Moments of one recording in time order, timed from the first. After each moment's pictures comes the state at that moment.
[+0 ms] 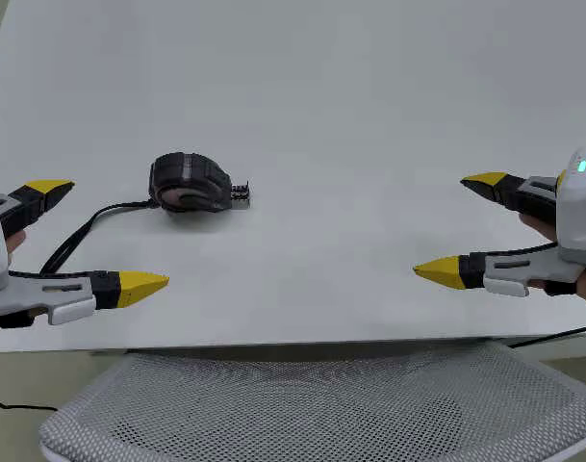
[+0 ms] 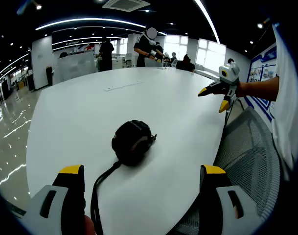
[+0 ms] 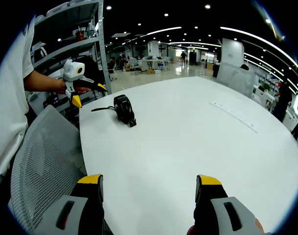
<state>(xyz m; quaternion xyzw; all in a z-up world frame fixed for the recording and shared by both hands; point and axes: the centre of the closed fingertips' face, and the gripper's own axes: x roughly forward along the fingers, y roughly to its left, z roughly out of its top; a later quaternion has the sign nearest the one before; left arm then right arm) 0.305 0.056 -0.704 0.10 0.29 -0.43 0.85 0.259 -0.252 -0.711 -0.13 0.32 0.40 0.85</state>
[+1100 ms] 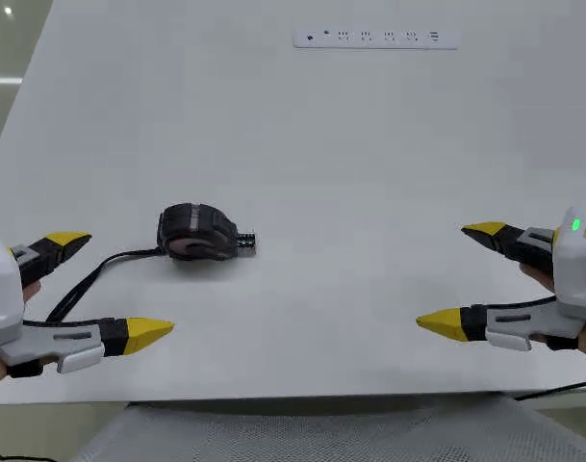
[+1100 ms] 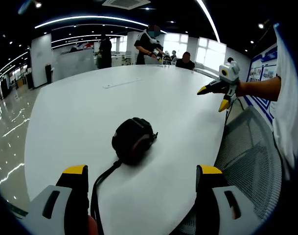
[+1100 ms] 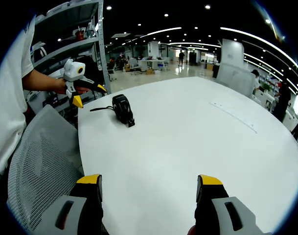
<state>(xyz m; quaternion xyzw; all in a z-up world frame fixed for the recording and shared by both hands) 0.311 0.053 -0.711 0.10 0.30 -0.43 0.84 0.267 -0.251 -0.718 -0.13 0.32 0.40 0.85</state>
